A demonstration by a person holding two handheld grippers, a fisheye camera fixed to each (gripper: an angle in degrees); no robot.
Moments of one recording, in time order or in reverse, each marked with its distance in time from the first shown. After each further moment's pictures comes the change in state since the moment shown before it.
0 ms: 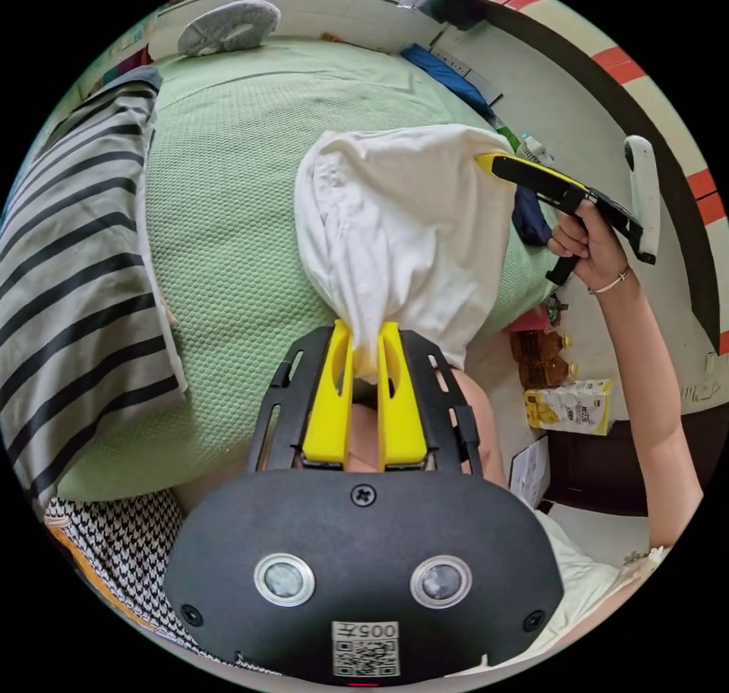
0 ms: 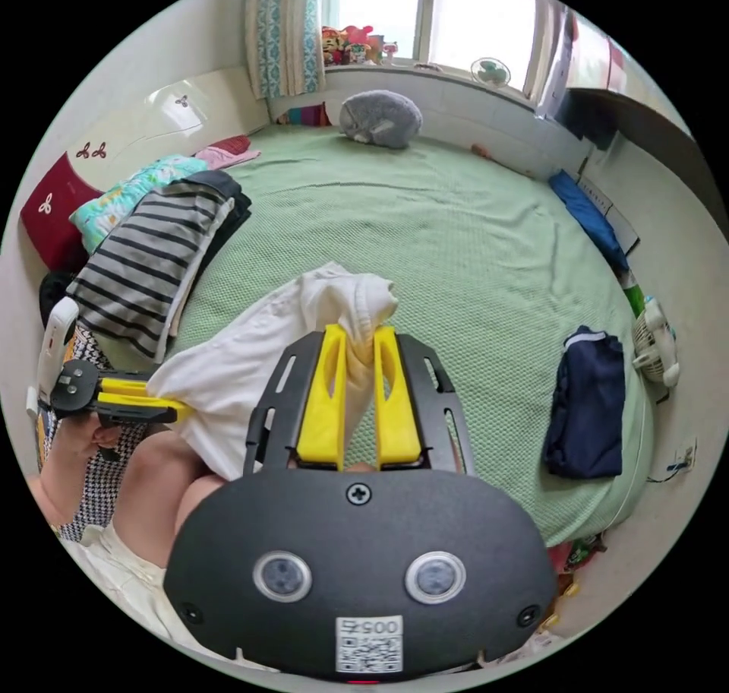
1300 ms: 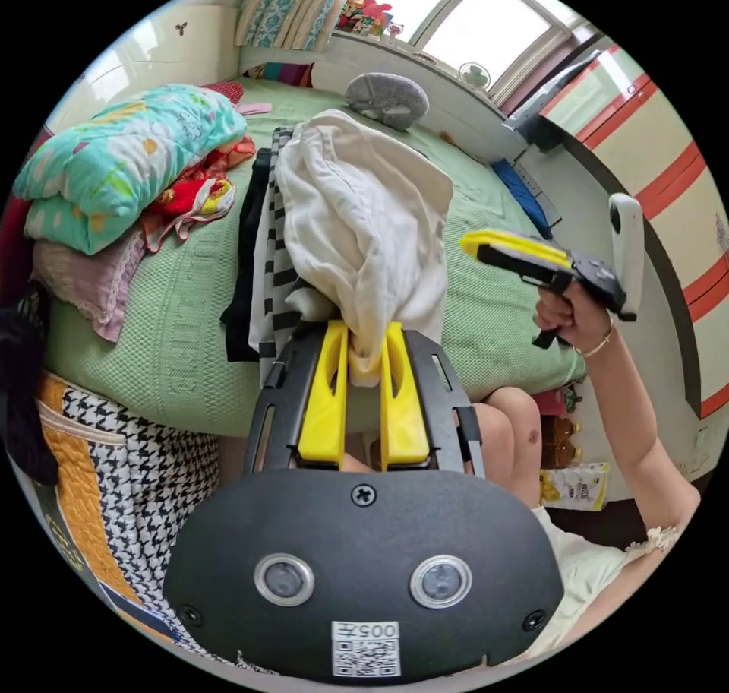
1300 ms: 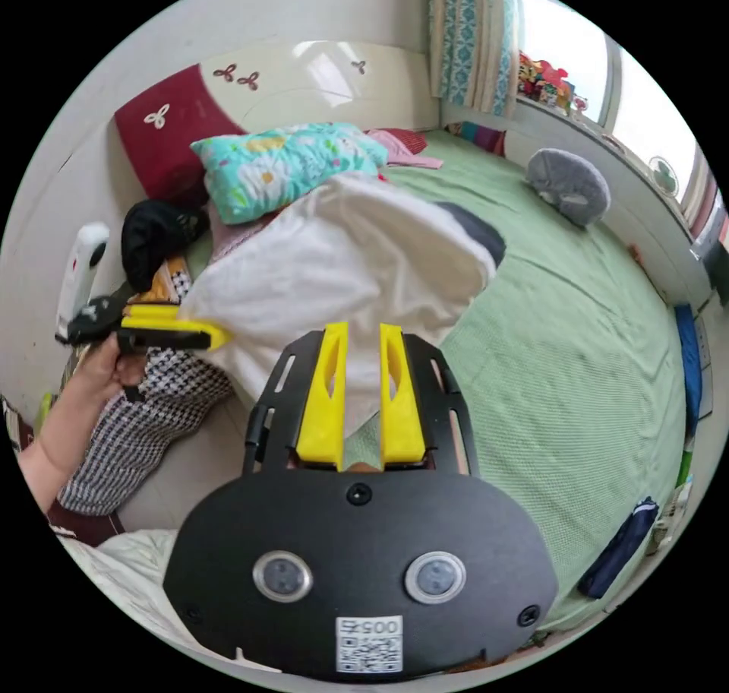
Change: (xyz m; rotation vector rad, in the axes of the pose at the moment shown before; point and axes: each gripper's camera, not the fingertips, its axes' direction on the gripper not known) left arm -0.224 0.168 -0.289 0.274 -0.104 -0.263; right arm -0.286 -0.077 0.004 -0.040 -0.330 -0.375
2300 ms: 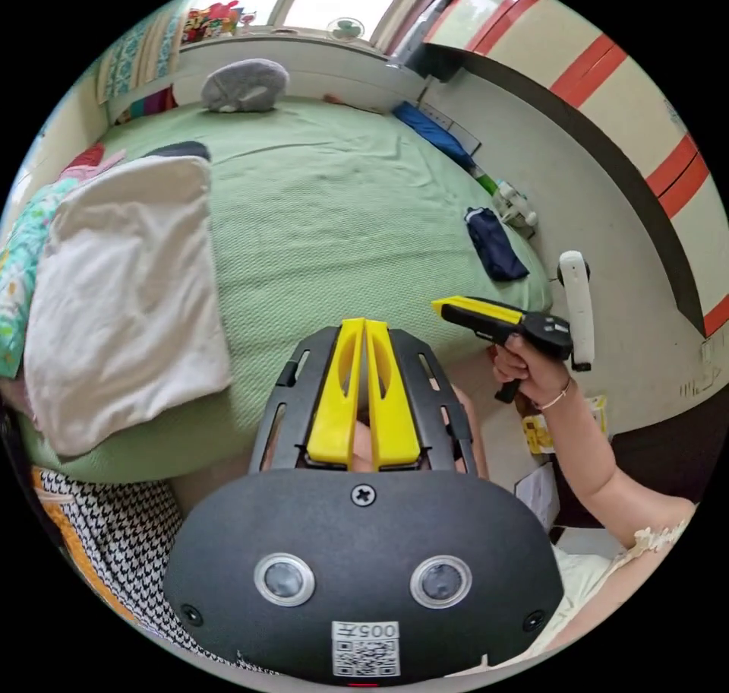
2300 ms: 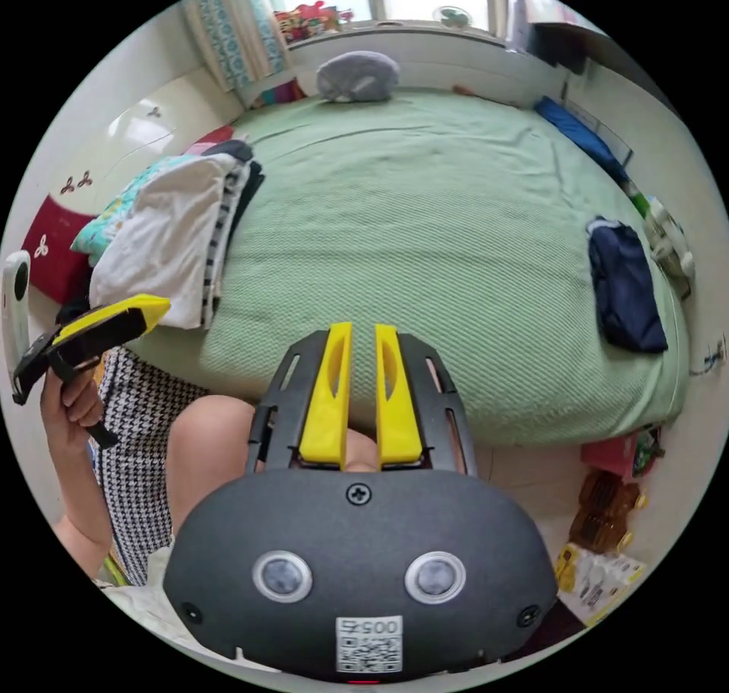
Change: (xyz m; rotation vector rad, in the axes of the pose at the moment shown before) left arm 0.329 -0.066 0.125 -0.097 0.128 0.275; right arm 0.179 0.237 -0.070 -0.054 0.218 0.680
